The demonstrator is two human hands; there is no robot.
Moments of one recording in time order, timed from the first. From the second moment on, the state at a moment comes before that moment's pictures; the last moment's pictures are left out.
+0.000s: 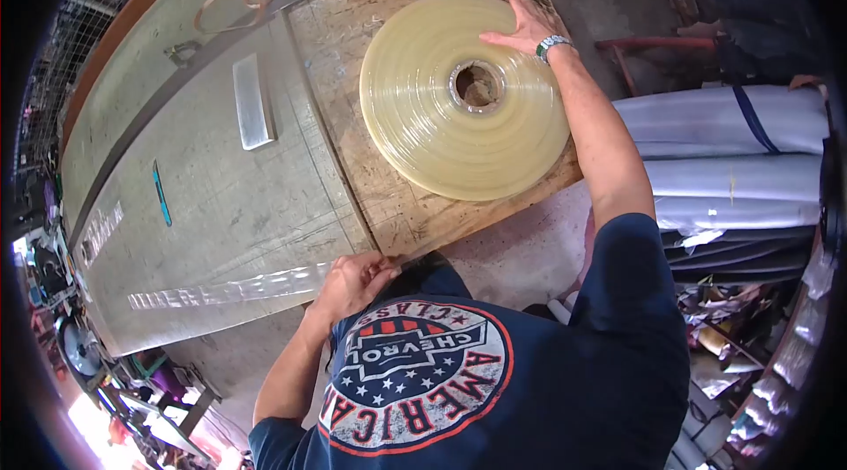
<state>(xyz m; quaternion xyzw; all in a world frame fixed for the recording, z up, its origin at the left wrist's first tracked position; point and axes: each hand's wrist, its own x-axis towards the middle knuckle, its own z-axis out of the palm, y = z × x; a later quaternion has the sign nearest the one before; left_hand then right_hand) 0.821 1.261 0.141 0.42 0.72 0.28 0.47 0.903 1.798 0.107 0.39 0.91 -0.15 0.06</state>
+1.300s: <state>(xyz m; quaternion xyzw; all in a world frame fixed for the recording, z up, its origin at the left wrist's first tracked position) 0.718 1.164 0.127 0.29 0.79 0.27 0.47 0.961 1.761 0.063 0.61 0.77 -0.17 -0.07</state>
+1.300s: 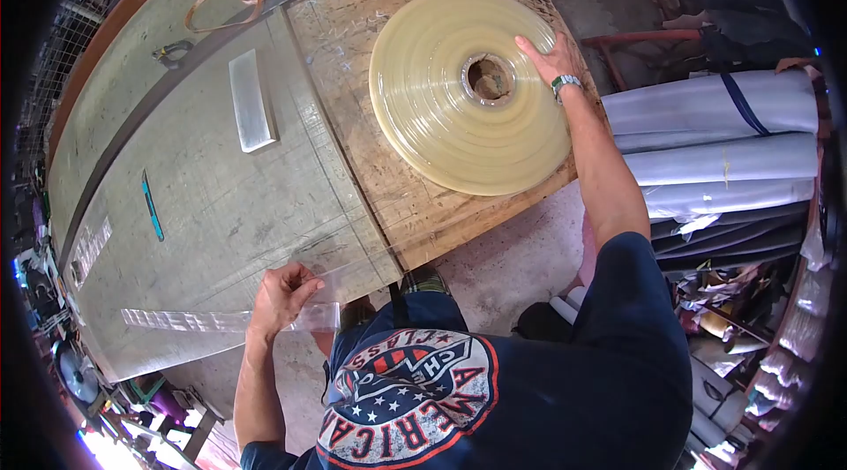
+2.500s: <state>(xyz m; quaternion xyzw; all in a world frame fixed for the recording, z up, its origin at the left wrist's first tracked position) 0.691 1.197 0.142 0.52 0.83 0.17 0.13 0.979 1.745 0.077 0.53 0.82 -0.09 -0.21</state>
